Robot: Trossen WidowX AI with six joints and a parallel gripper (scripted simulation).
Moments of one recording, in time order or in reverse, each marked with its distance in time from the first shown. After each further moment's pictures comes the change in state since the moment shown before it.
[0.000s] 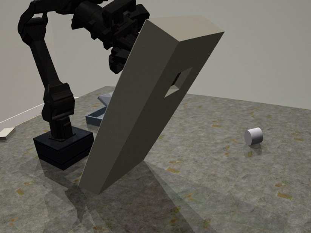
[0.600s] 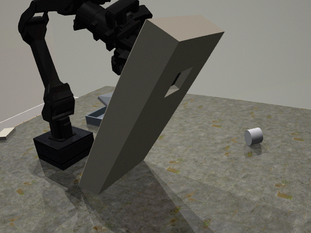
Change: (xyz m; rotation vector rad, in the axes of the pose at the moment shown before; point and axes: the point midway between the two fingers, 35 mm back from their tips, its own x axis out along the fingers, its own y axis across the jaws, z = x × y) arm 0.007 -0.001 0.001 -0.001 -0.003 -0.002
